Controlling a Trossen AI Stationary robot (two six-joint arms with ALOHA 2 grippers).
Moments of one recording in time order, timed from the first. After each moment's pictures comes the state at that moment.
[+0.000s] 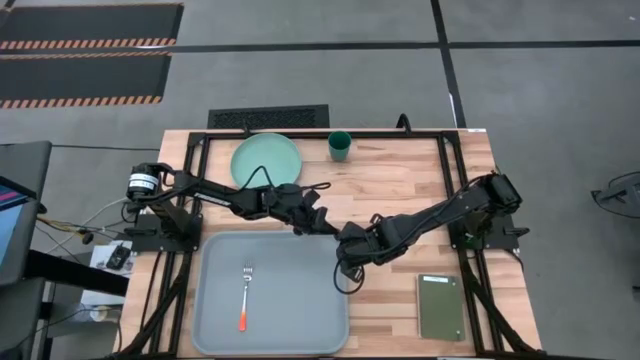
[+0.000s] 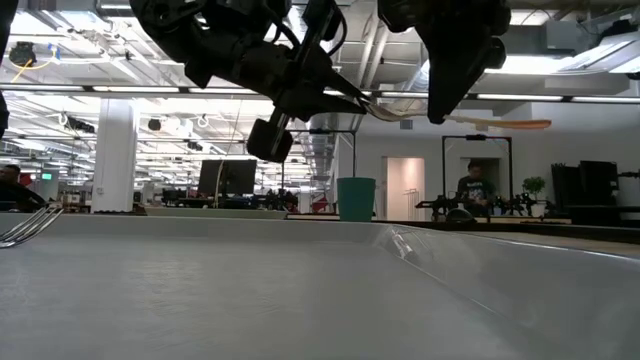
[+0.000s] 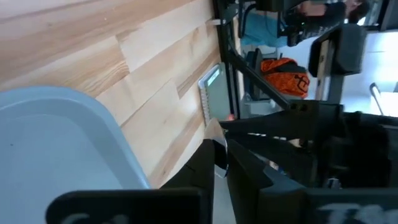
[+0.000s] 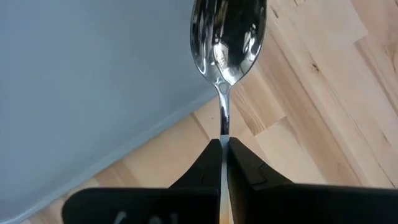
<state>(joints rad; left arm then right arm) 0.02 1.69 0.89 0.42 0.29 -1.38 0.33 1.79 1.48 -1.03 0.29 0.86</state>
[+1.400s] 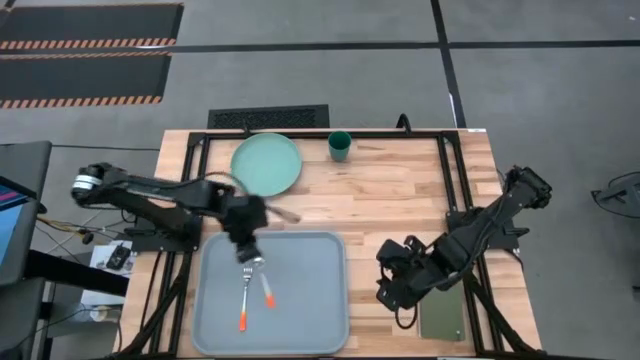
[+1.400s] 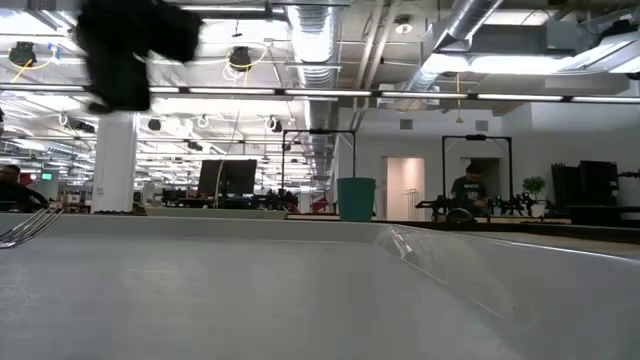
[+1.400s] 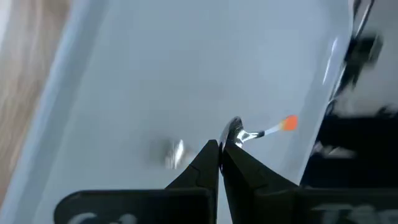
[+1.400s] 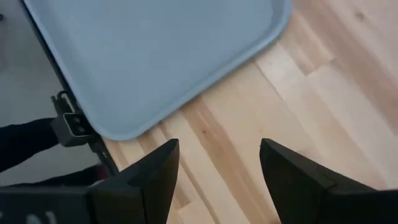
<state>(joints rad) -0.11 1.18 0.89 -0.86 0.34 -0.61 0.64 1.57 1.46 -1.06 0.30 1.21</state>
